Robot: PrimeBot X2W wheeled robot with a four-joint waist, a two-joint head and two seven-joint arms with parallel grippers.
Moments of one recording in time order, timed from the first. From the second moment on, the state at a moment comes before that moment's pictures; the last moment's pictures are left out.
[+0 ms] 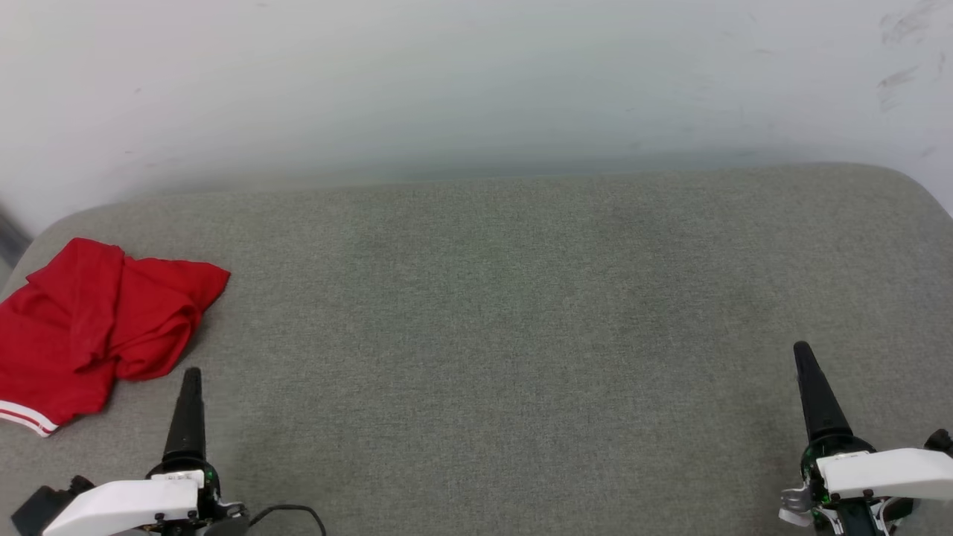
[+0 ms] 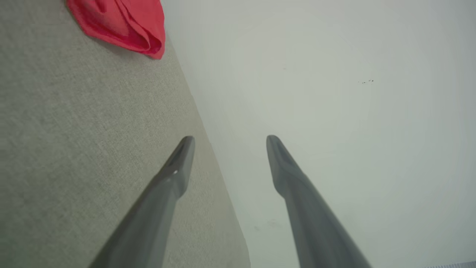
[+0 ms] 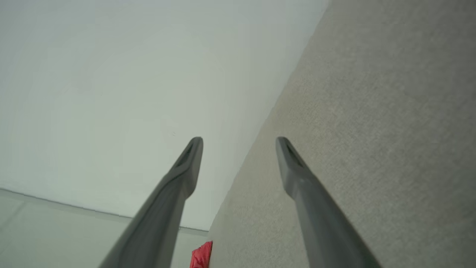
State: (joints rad) left arm -0.03 0.04 0.20 0.19 -1.36 -0.13 -0.01; right arm -0.04 -0.05 -0.09 0.20 1.24 0.13 -0.01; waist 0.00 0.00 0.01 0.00
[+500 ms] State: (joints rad) left arm -0.03 0.05 0.24 0.04 -1.05 -0.10 -0.07; right arm -0.05 -0.05 -0.06 0.03 0.80 0.13 -0.06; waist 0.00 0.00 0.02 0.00
